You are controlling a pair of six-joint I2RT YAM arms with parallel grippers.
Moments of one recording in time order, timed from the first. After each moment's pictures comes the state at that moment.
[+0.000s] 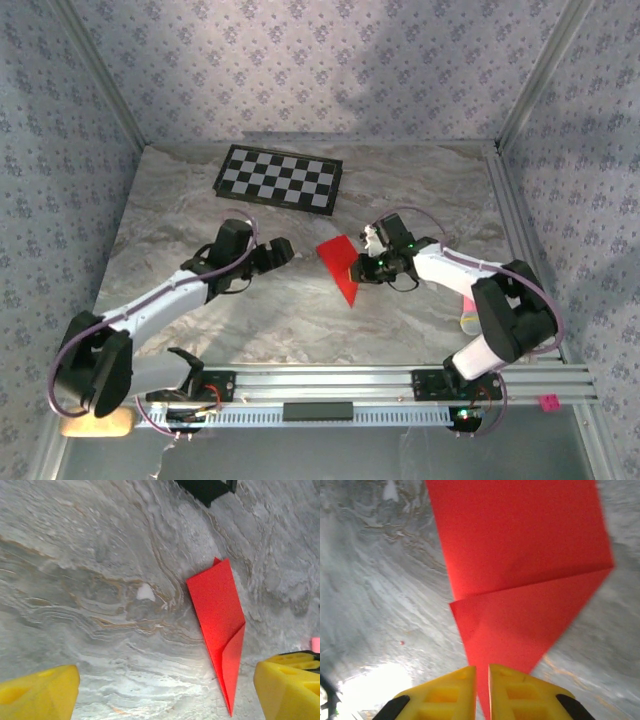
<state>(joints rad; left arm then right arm) -0.53 1.24 0.66 -0.16 0.18 -0.82 0.51 1.55 0.80 -0.32 -0.47 0.46</state>
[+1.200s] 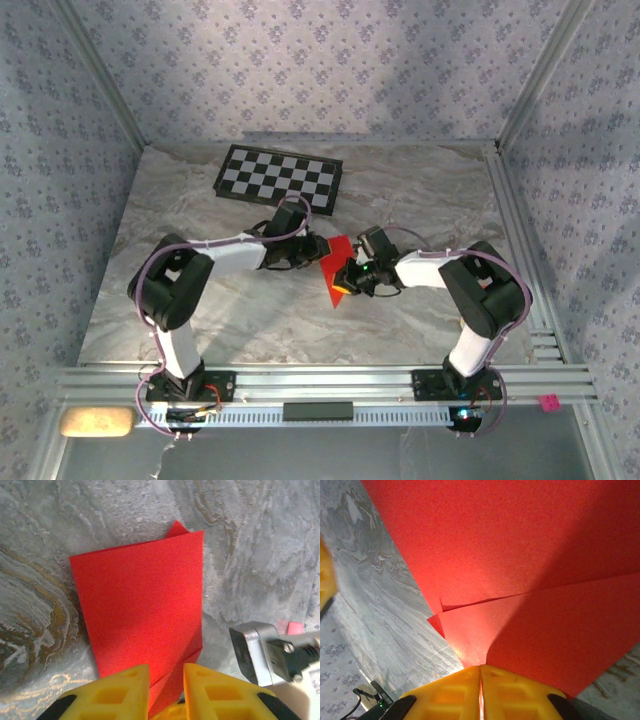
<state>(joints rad) -0.66 1.81 1.00 -0.03 0.36 -0.99 0.59 1.71 0.72 0.01 -0.53 0.98</state>
